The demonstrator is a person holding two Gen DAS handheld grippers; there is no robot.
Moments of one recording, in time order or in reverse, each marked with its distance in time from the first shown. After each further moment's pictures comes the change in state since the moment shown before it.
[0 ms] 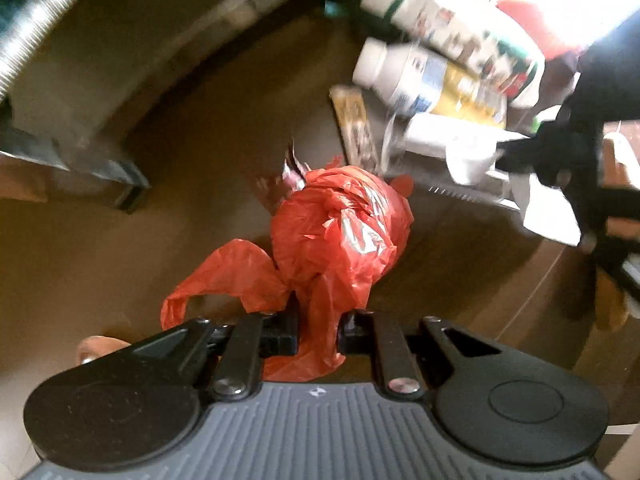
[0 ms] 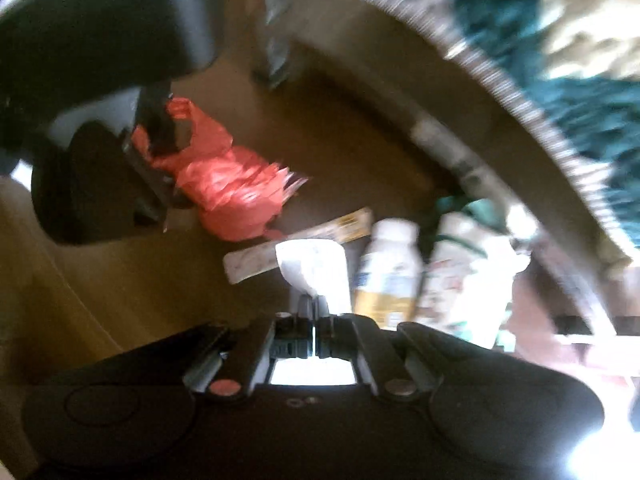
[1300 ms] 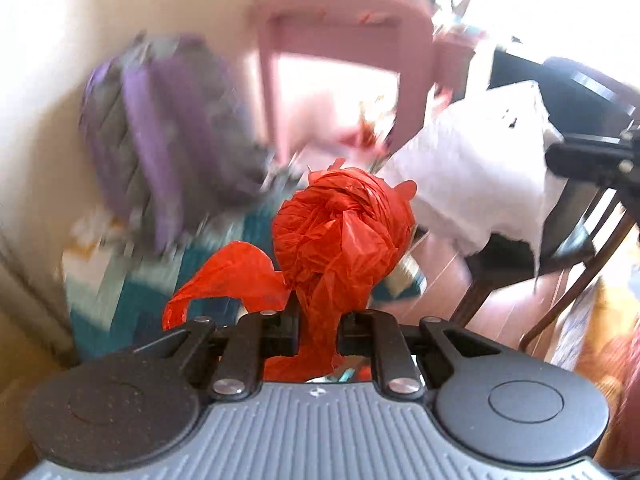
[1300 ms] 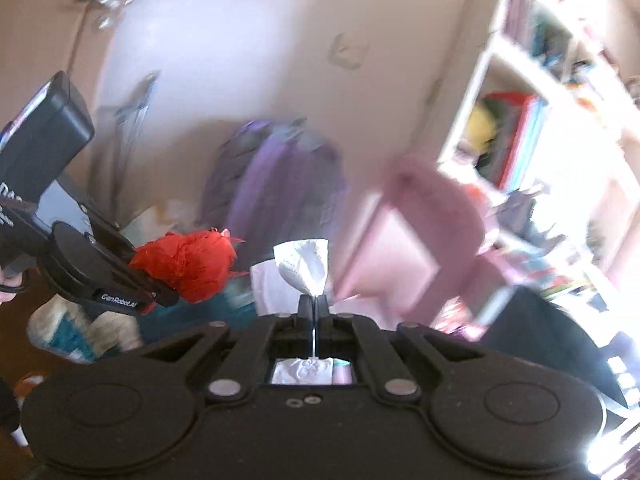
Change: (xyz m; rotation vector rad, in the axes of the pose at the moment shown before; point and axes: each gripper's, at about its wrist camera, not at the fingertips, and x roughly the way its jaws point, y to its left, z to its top) left arm -0.531 -0.169 0.016 0.023 -0.838 0.056; right arm -0.557 -0.066 -0.163 0.417 -0.768 -0.623
